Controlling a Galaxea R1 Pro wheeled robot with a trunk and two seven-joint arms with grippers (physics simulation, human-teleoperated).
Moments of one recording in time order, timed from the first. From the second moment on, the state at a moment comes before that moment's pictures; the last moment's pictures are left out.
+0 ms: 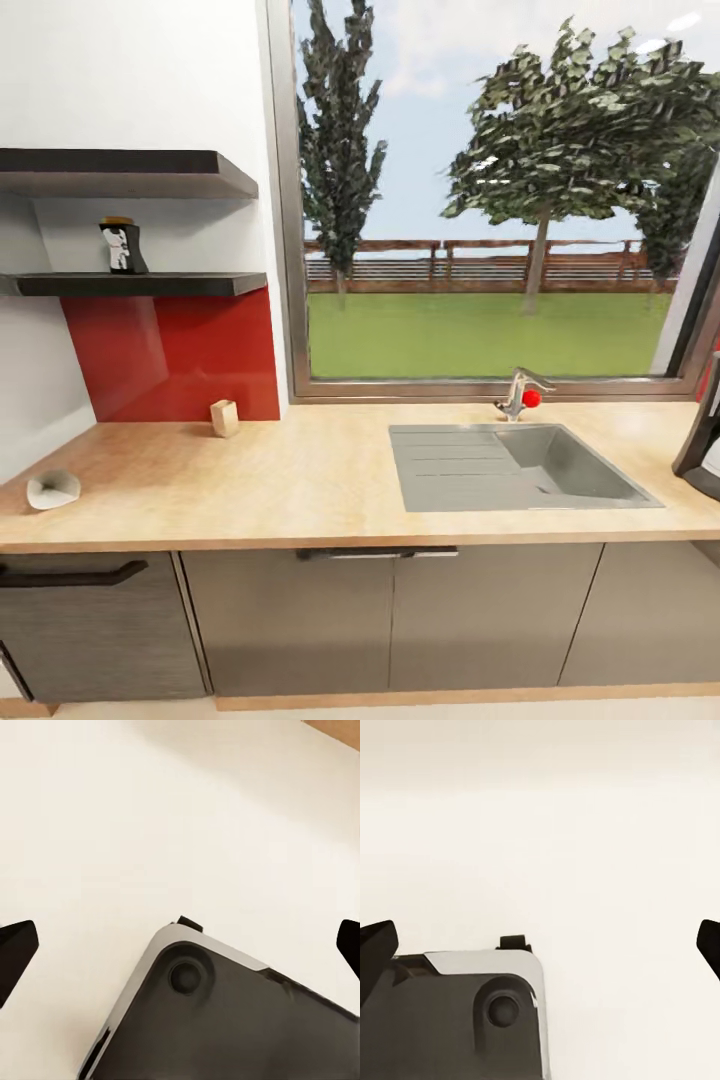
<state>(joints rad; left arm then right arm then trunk) 0.00 0.03 -0.28 -0.07 0.78 -0.40 0.01 -0.21 -0.04 0.01 0.03 -0.05 -0.21 -0.05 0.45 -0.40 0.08</state>
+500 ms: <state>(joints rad) 0.00 0.03 -0.28 -0.07 0.78 -0.41 0.01 -0.21 -0.04 0.01 0.03 -0.05 -0.21 -0.07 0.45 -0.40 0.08</state>
